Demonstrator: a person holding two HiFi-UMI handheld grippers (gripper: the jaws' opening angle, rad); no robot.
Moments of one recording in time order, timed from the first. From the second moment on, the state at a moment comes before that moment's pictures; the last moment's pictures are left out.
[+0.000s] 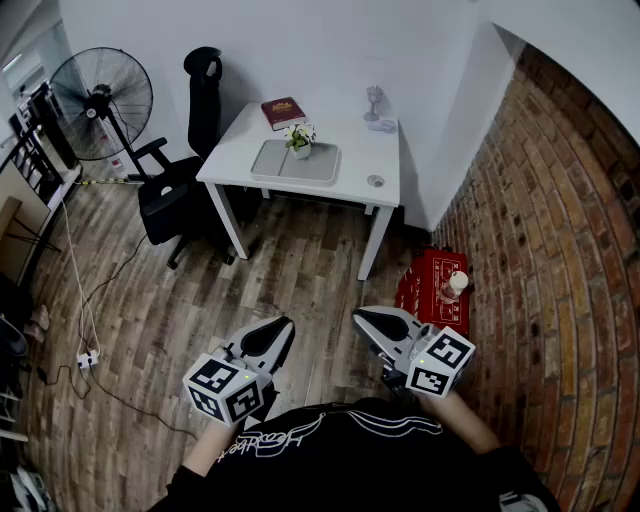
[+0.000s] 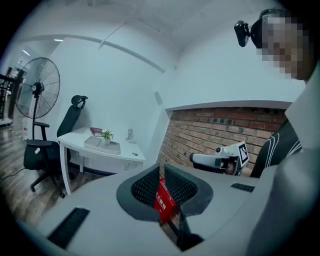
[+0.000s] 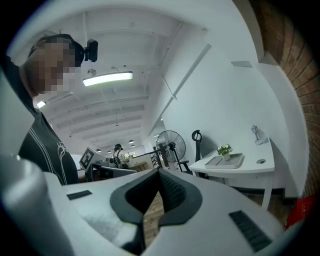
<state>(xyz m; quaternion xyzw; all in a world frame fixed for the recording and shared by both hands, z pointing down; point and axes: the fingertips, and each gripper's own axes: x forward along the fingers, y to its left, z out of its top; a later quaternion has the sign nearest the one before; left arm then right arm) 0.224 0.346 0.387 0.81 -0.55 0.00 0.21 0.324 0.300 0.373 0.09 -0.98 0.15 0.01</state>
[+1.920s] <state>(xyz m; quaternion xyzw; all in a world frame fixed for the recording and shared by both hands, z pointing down) 0.014 0.066 0.465 0.76 -0.57 0.06 0.29 0.130 -0.025 0.473 0.19 -0.96 0.16 0.12</state>
